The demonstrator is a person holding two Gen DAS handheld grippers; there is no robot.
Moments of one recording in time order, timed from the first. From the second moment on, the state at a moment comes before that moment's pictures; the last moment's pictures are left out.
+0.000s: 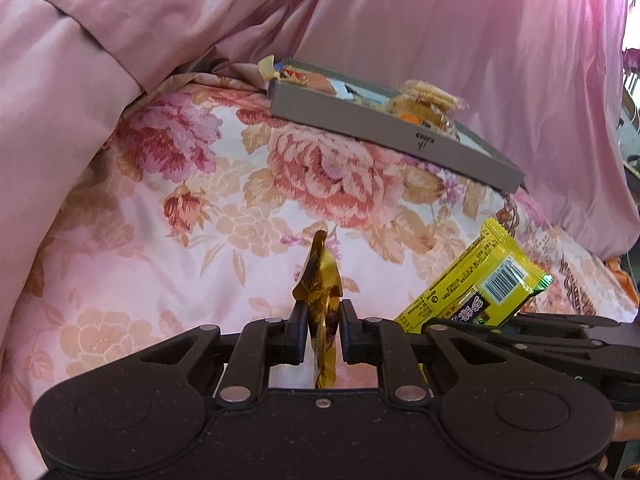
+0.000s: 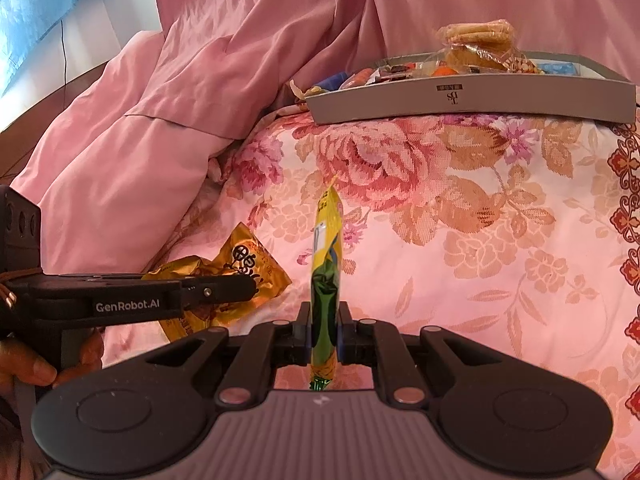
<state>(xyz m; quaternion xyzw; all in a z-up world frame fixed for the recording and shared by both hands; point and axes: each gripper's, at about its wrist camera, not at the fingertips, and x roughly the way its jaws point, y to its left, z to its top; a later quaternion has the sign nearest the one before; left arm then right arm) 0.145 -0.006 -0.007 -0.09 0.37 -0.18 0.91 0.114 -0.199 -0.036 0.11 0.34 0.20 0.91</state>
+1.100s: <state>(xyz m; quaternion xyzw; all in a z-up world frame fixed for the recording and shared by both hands) 0.398 -0.061 0.072 -0.12 0.32 -0.17 0.92 0.348 -0.234 0.077 0.05 0.29 0.13 0.95</state>
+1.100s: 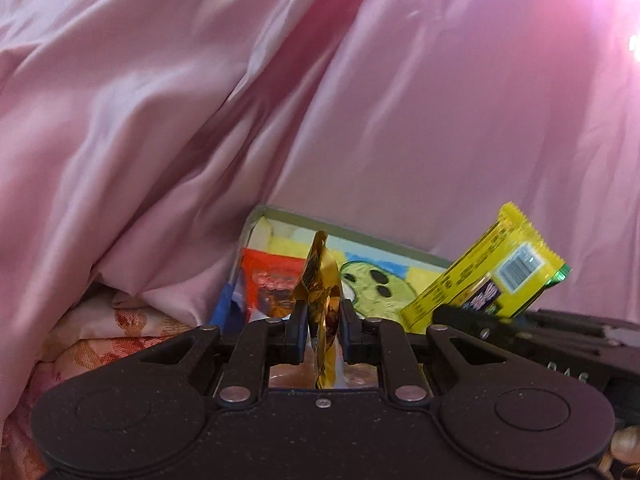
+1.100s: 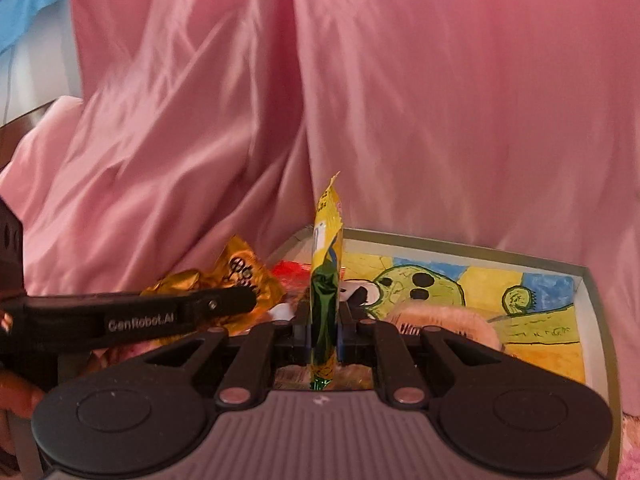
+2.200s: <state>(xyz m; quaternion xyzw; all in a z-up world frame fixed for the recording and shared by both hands) 0.334 -0.042 0.123 -0.10 0.23 -0.08 0.96 0.291 -0.238 0.122 0.03 0.18 0.08 0.98</state>
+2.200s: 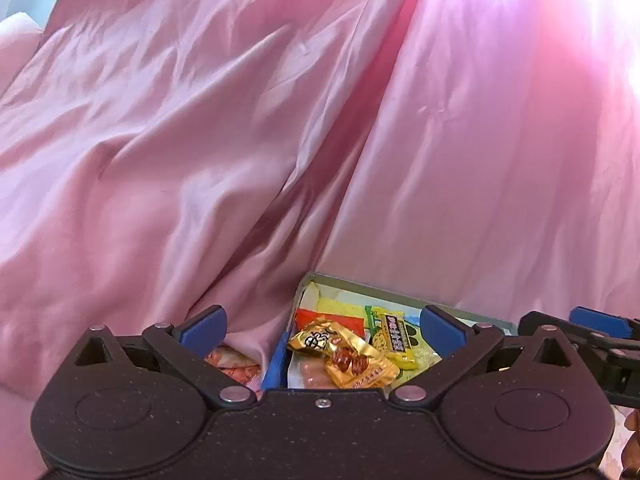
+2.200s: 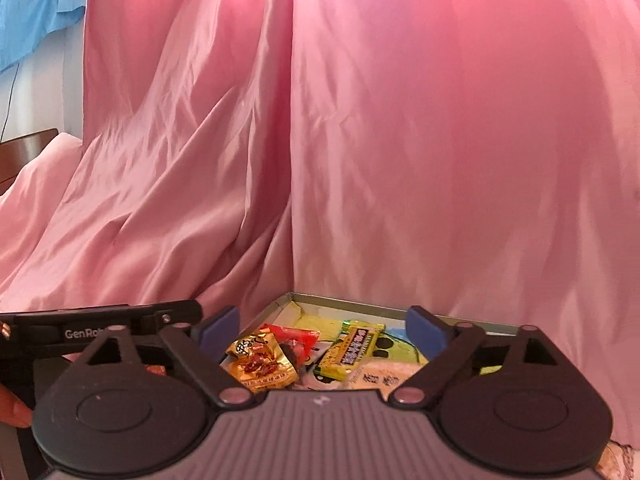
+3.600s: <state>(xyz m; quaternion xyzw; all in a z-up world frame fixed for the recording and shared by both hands) 0.170 -0.044 0.074 -0.05 0.22 -0.05 0.97 0.130 -0.249 0.058 0.06 0.20 0.01 0.98</state>
